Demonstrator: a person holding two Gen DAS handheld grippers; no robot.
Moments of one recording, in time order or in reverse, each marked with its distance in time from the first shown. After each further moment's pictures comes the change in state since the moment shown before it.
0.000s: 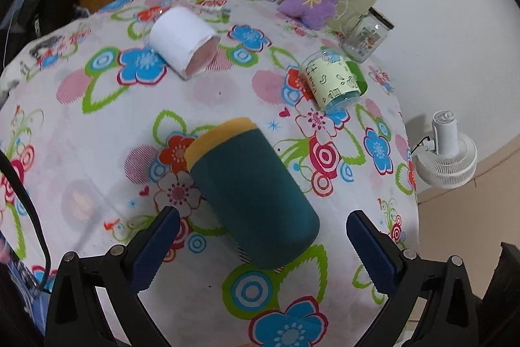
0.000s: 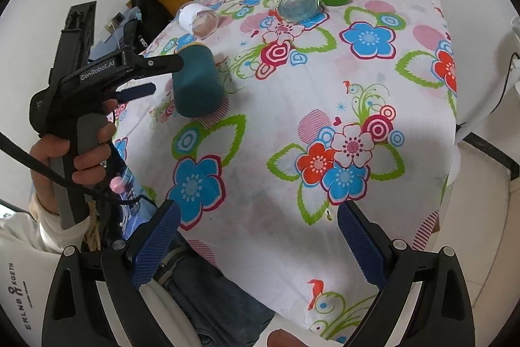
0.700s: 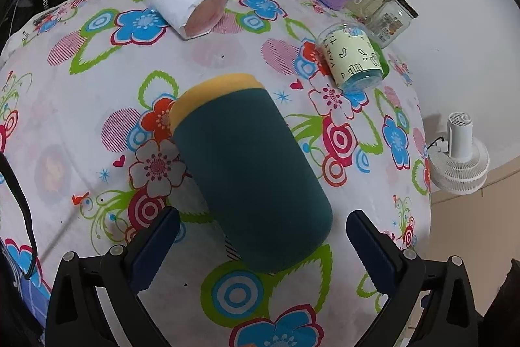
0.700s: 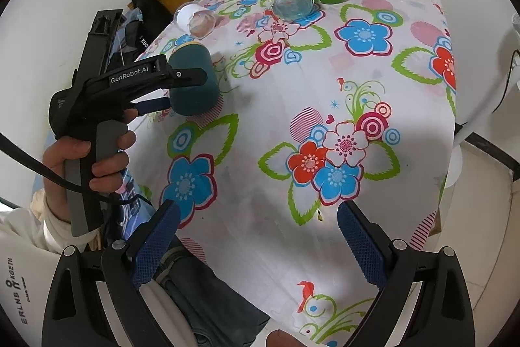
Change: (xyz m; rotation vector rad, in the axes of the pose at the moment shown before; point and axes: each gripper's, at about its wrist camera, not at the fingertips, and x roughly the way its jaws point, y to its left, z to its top) left arm 0.035 -0.004 -0.009 -0.075 0.063 0.037; right arm 0.002 -0.011 -0.002 0.001 0.000 0.015
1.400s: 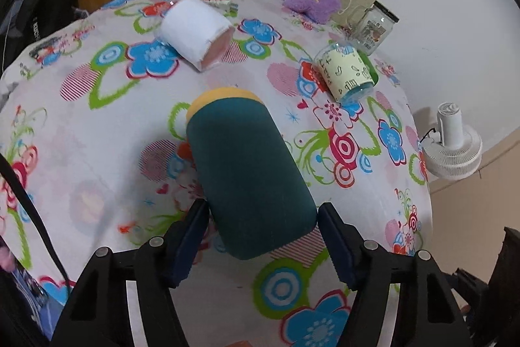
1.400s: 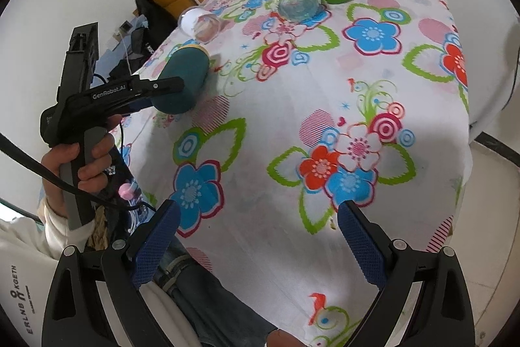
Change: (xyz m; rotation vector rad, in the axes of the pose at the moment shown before) left arm -0.033 0.029 0.006 0.123 -0.063 -0.028; right arm 0.008 0.003 0.000 -0.001 -0.033 0.049
